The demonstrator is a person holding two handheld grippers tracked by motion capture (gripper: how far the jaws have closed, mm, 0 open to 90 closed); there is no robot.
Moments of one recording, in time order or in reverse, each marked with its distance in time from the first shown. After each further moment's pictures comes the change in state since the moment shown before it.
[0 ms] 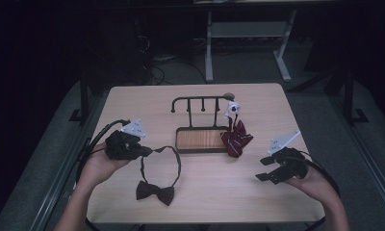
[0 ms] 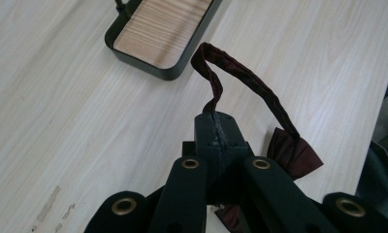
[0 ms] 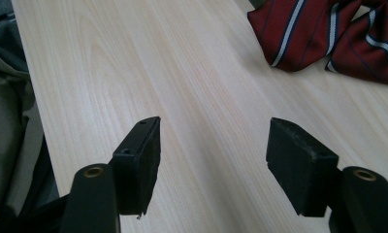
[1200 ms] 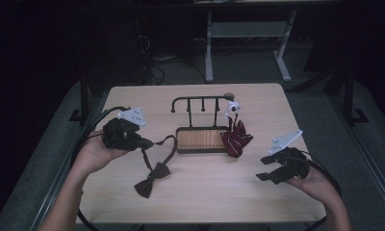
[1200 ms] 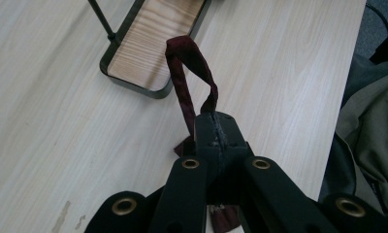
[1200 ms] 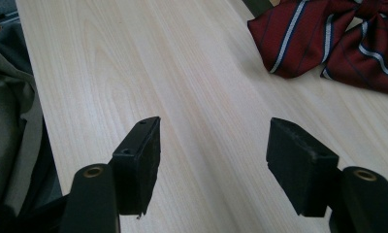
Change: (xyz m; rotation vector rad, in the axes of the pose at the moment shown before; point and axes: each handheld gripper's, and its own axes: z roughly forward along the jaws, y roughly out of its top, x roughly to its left) left arm 0.006 0.030 -0.030 0.013 -0.070 0.053; right arm 0.003 0.002 -0.006 -0.011 -0.019 -0.026
